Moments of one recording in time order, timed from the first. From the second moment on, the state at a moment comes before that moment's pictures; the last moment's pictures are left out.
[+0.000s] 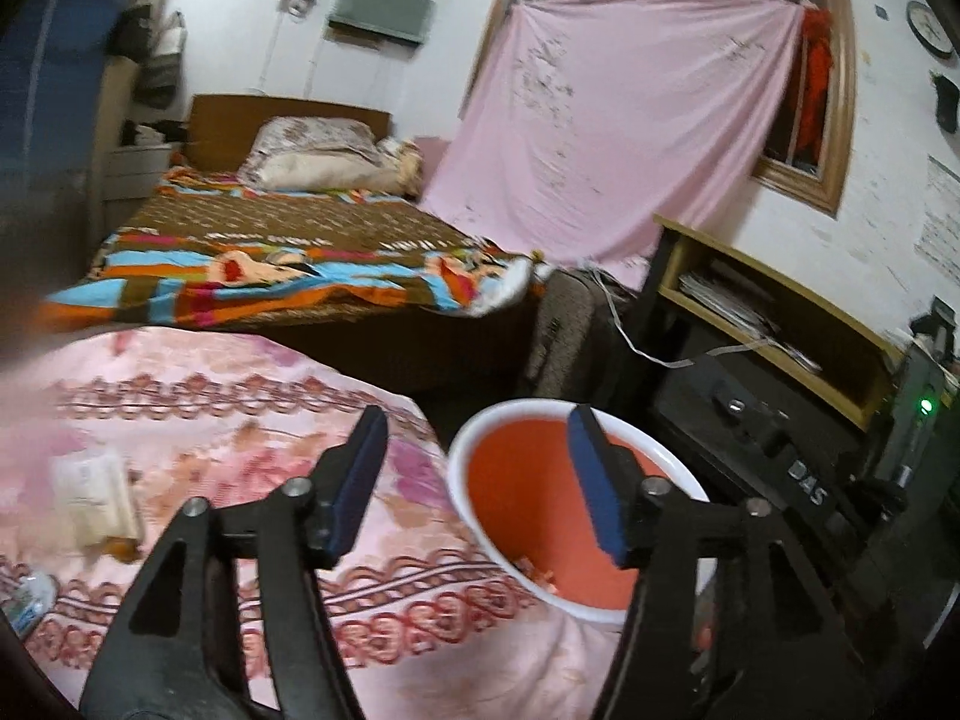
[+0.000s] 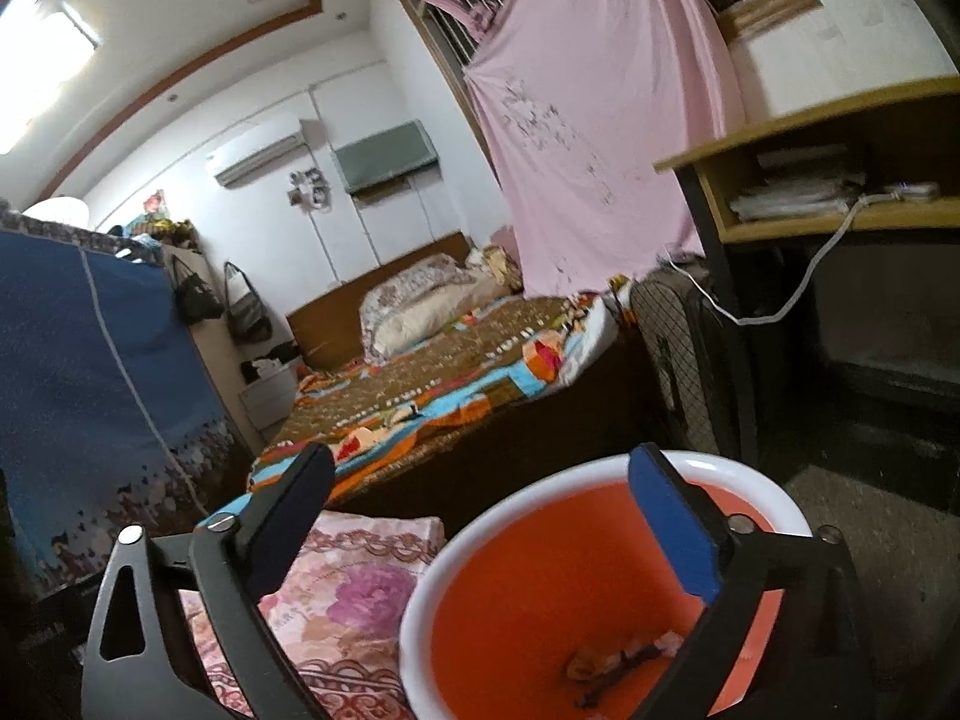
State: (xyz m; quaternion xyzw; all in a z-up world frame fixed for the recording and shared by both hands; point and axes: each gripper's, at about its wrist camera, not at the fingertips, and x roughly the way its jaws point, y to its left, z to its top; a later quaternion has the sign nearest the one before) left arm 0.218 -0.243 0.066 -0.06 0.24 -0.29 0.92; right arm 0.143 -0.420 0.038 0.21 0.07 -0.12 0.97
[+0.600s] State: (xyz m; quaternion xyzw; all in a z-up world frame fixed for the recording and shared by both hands) left arm 0.181 -0.125 0.082 -0.09 0.11 -0.13 0.98; right arm 0.136 -0.334 0.068 0.12 -0.03 -0.01 0.99
